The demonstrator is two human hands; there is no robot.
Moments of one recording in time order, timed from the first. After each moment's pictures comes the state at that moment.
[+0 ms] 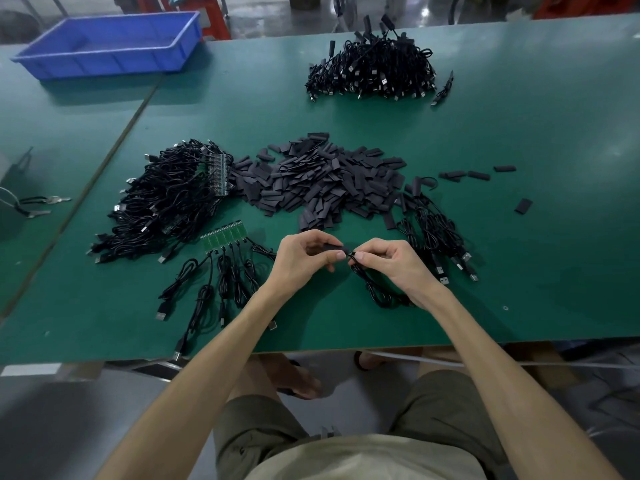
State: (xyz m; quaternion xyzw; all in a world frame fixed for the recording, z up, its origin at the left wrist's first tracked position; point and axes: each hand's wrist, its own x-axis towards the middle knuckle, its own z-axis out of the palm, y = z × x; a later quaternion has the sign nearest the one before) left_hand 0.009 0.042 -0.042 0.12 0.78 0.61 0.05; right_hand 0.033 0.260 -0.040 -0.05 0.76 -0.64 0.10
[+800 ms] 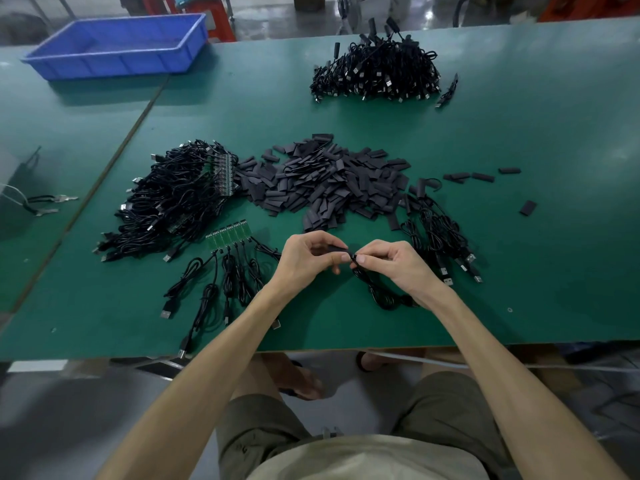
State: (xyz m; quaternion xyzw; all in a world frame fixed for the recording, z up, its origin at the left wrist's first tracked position) left_hand 0.009 0.039 -0.044 0.14 0.77 0.62 0.07; right_hand 0.032 0.259 -0.041 -0.07 0.77 -0.63 0.12
